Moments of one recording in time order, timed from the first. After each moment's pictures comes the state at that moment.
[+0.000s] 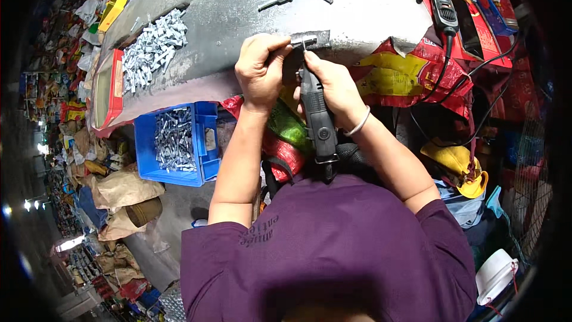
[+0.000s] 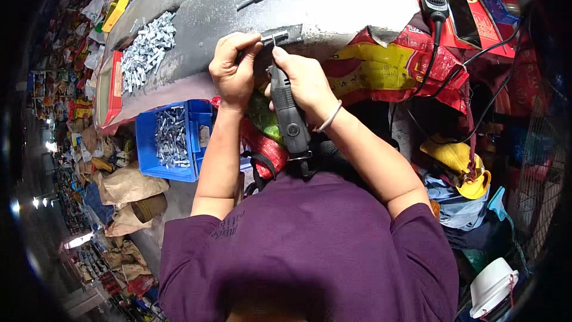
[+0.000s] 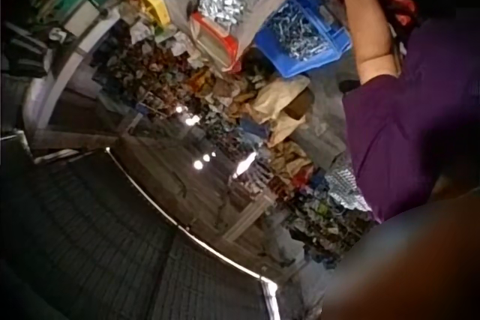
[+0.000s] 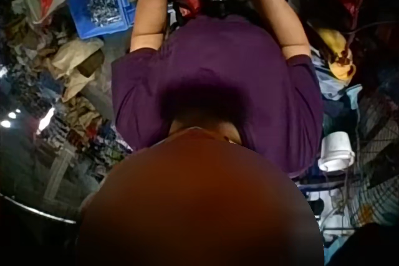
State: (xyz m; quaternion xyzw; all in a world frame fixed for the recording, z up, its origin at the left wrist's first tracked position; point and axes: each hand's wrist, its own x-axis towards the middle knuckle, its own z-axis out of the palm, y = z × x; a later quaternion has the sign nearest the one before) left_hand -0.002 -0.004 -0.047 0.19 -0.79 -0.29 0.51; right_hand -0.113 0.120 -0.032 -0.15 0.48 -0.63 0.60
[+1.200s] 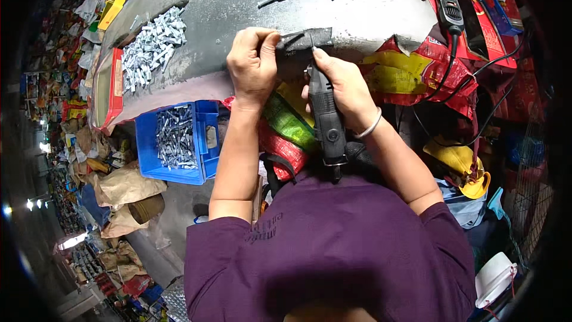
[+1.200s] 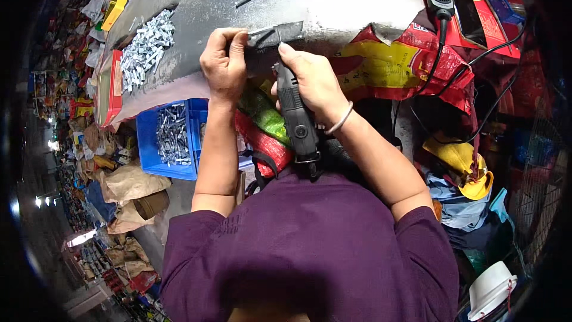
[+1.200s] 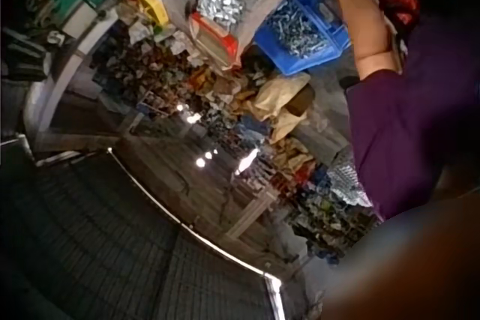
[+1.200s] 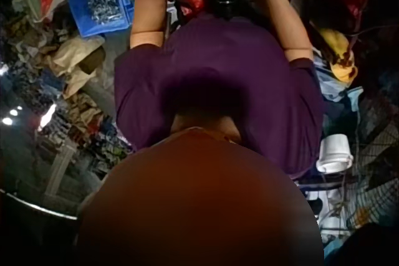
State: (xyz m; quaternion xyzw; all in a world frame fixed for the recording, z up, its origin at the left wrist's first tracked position) left_hand 0.003 -0.016 -0.034 0.28 -0.80 -0.24 0.47; right_hand -0.117 0.127 -0.022 -0.14 0.48 -0.63 0.60
